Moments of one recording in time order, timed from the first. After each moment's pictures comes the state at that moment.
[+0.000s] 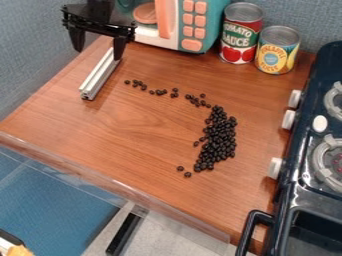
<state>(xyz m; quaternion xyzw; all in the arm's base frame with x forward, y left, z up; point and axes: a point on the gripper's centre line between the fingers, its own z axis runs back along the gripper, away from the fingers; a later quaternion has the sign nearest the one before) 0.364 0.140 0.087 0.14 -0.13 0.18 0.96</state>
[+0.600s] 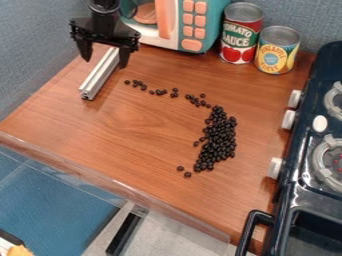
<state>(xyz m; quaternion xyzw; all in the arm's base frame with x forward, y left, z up) 0.378 0.149 0.064 0.12 -0.16 0.17 0.97</state>
